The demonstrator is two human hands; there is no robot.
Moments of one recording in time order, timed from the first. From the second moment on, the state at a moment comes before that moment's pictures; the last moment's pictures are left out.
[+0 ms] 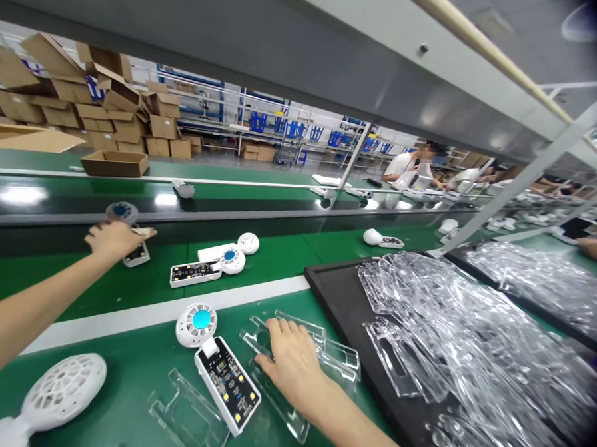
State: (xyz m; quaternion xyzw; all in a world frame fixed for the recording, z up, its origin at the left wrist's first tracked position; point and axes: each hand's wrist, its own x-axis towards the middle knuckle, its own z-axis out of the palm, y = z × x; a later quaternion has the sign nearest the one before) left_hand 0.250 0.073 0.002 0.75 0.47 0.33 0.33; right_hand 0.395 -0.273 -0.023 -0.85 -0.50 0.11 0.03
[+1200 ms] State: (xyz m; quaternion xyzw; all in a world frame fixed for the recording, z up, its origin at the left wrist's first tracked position) left_hand 0.350 -0.090 0.088 0.69 0.24 0.25 0.63; right_hand 0.413 -0.224 0.008 -0.83 -0.45 -0.16 0.28
